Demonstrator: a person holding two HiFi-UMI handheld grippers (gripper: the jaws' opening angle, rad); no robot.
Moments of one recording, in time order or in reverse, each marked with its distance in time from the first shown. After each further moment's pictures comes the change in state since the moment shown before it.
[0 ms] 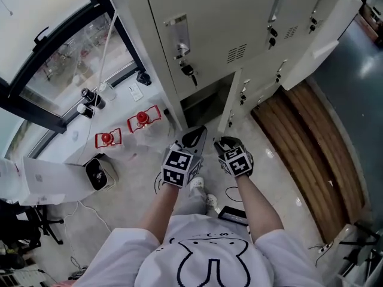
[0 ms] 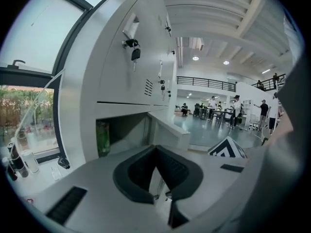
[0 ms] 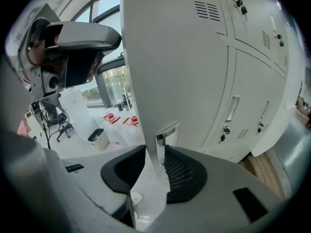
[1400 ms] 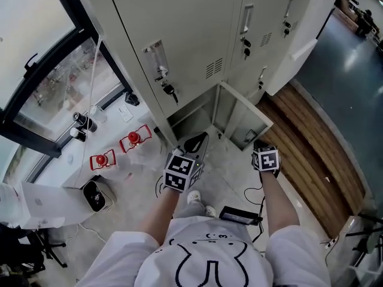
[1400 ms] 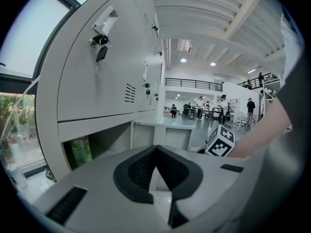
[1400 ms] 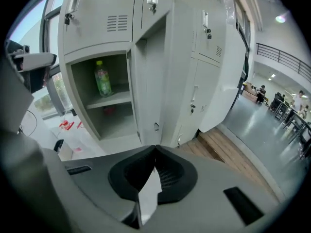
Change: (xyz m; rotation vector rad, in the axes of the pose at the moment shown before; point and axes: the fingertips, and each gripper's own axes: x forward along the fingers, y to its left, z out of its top) left arm 0.030 -0.039 0.034 0.080 -0.025 -0.126; right arm -0.118 -0.181 -0.060 0.268 0.066 -0.444
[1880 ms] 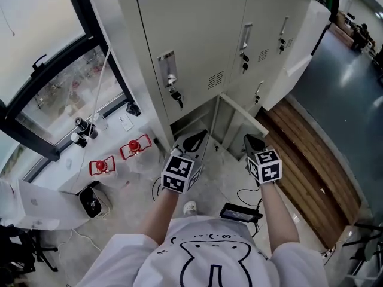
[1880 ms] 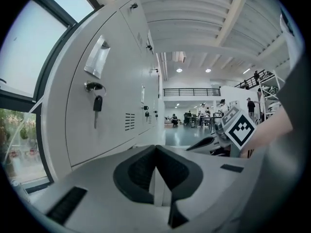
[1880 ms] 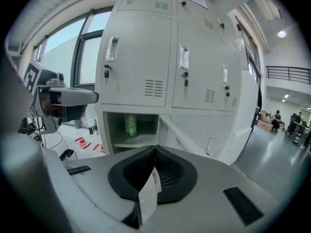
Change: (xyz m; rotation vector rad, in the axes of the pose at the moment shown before) left arm -0.029 -0.006 0.067 0.066 -0.148 0.020; right arm -0.111 0.074 0.135 -0.159 -0.359 0.133
